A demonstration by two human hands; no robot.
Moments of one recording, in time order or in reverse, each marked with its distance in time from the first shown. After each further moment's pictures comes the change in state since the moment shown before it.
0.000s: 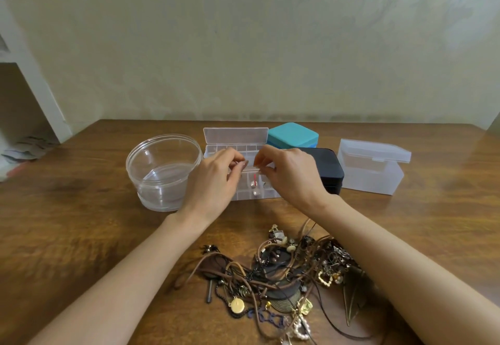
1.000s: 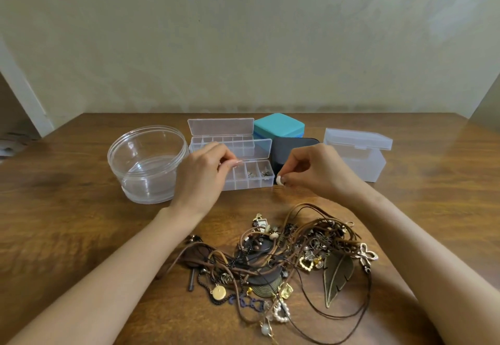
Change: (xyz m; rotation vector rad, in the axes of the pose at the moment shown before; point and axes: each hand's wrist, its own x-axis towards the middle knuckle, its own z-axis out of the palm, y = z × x) left_hand -0.003 0.006 0.013 0.031 0.049 0.057; right_hand -0.031 0.025 -0.062 0.355 -0.300 0.348
